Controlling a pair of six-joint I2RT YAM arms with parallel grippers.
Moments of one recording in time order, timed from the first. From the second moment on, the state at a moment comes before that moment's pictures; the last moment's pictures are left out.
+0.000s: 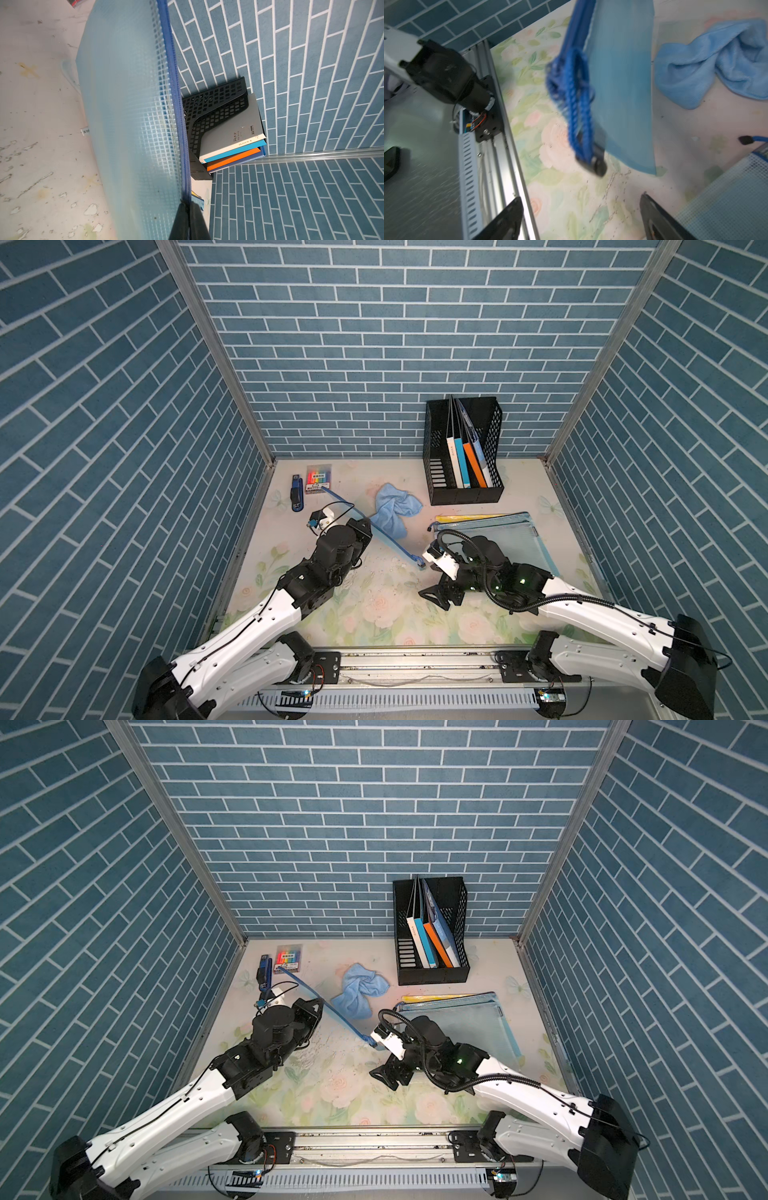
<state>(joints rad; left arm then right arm) -0.73 0.91 0.68 -0.09 -0.36 -1.36 0.96 1.08 0.69 -0.25 -0.27 0.03</state>
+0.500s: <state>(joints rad) -0.73 0.85 0.67 -0.06 -0.36 -1.37 0.97 1.25 0.66 0.22 -0.16 0.13</state>
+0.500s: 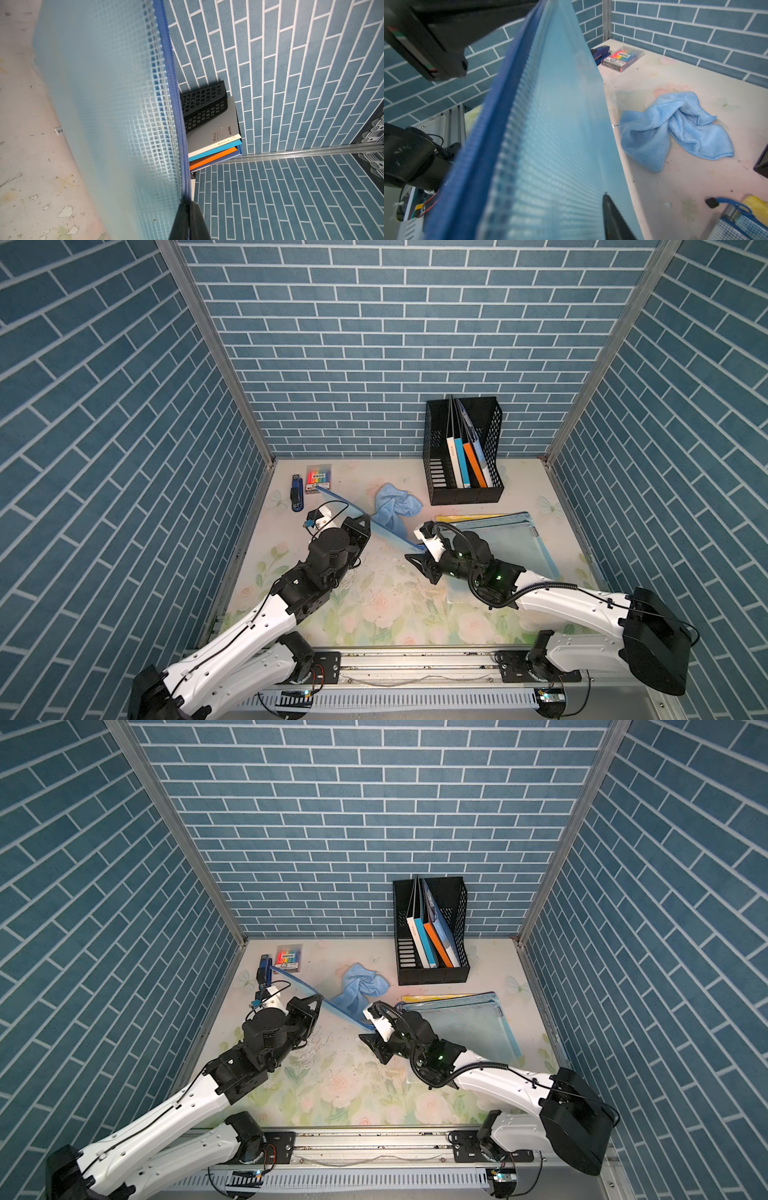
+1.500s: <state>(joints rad) -0.35 1.06 1.00 -0.21 -0.05 -0.77 0.40 1.06 1.03 -0.74 -0.59 0.23</state>
